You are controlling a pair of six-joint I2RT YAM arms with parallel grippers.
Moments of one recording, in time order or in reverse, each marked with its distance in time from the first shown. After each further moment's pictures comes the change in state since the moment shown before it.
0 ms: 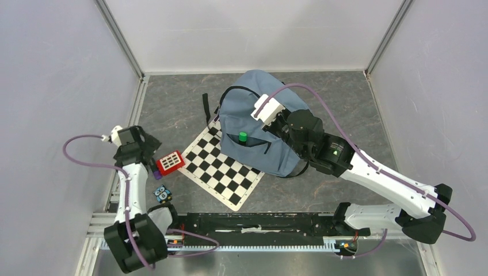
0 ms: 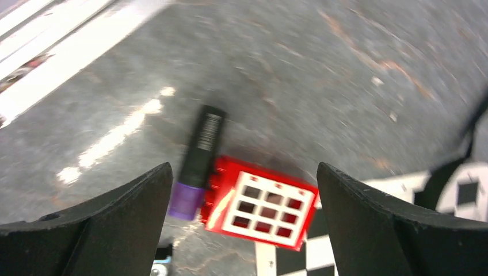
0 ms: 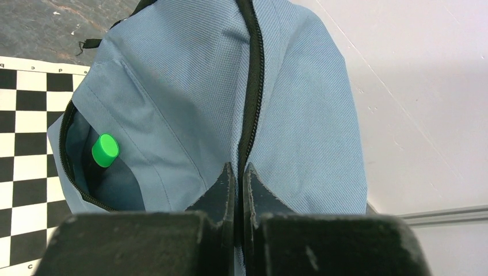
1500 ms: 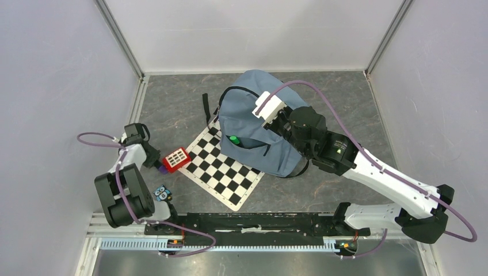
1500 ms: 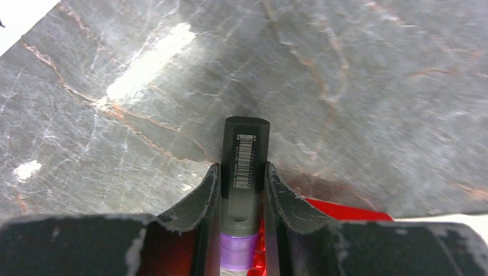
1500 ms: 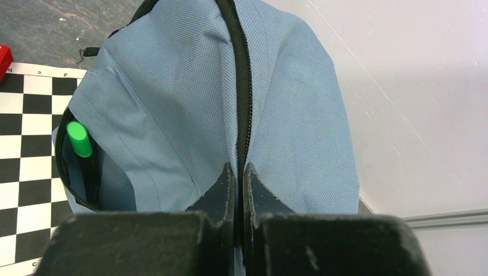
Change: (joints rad) left arm 0.084 0.428 0.034 0.046 -0.025 -0.015; right arm -0.002 0.008 0.064 -0.055 -0.014 0.001
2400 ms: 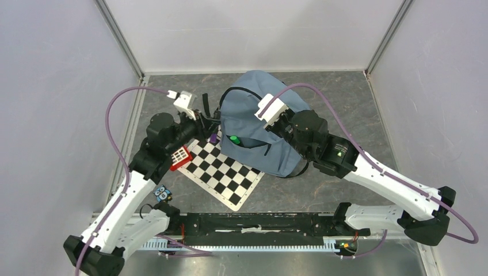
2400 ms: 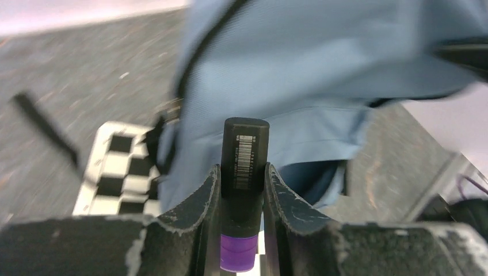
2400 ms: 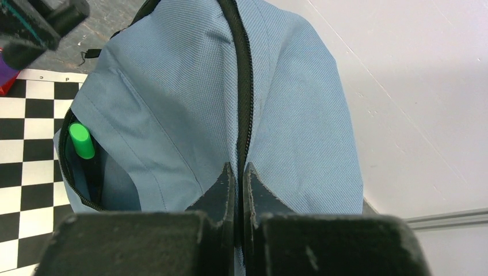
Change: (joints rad) left arm -0.782 -0.550 0.155 0.214 0.401 0.281; right arm 0.000 -0.031 -0.060 0.053 0.000 0.008
